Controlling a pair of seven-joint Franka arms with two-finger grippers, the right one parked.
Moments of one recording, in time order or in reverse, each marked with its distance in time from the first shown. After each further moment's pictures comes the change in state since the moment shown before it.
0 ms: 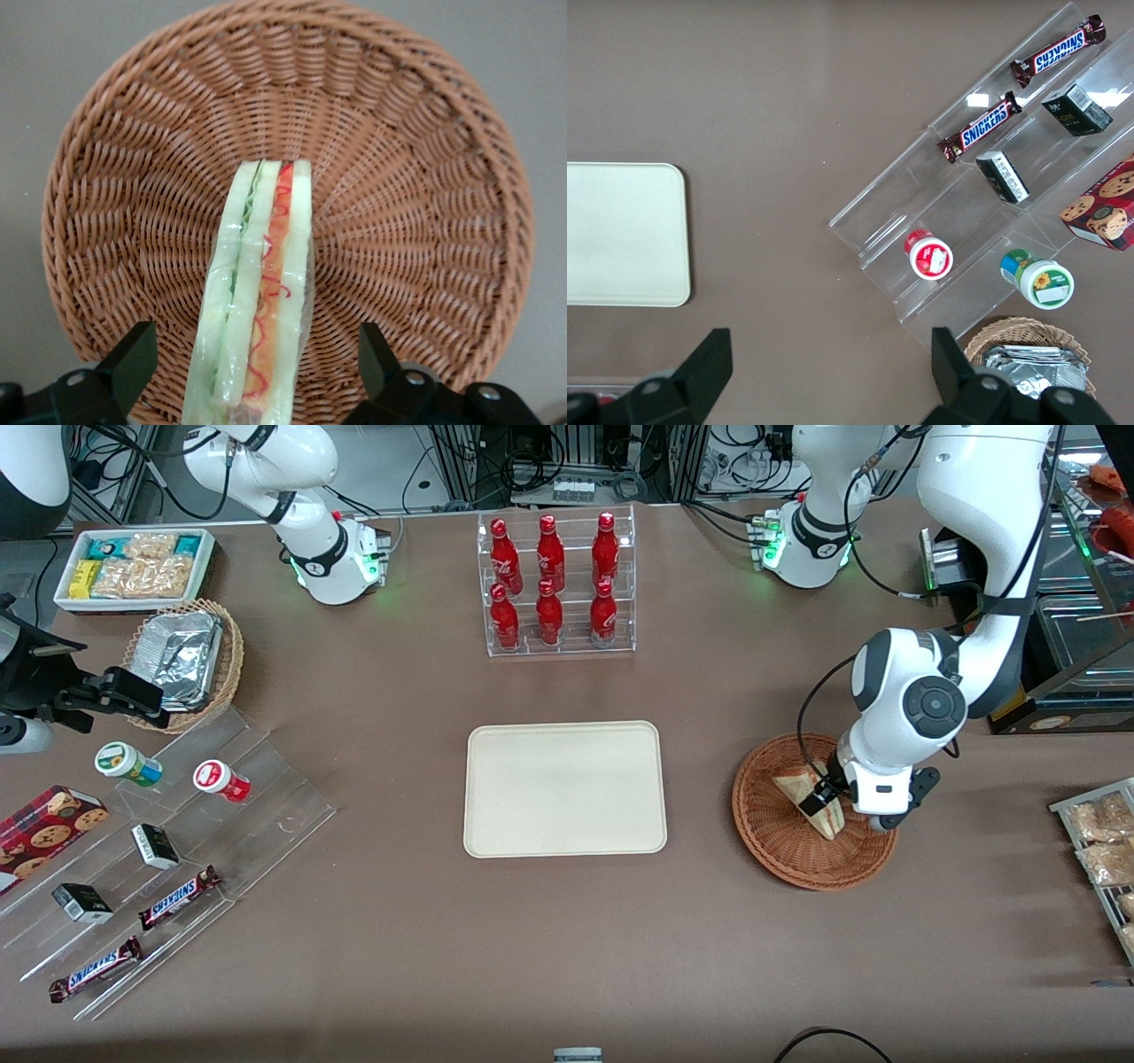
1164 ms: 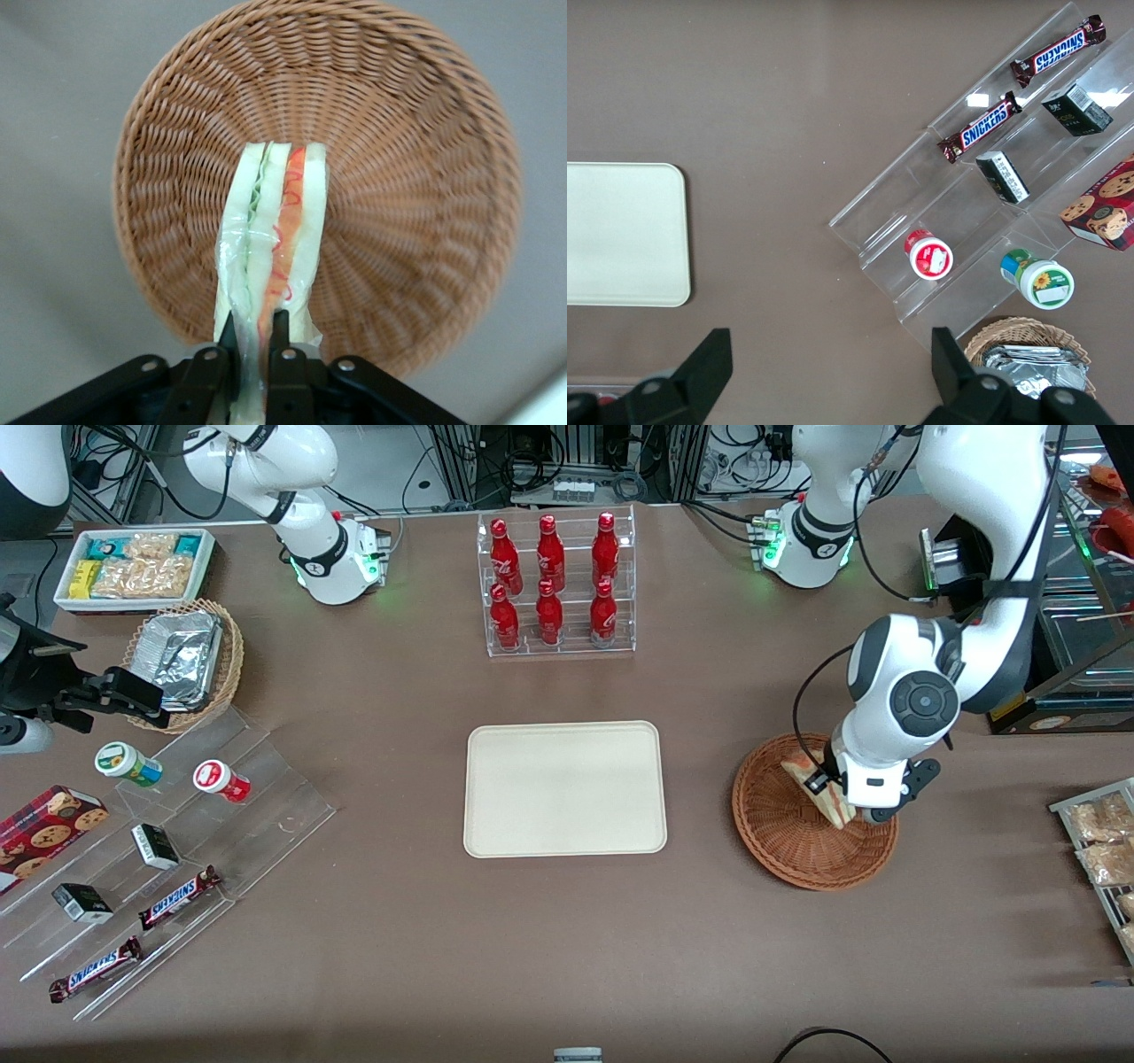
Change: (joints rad) arm -0.022 -0.054 -0.045 0.154 0.053 -0.330 -0.018
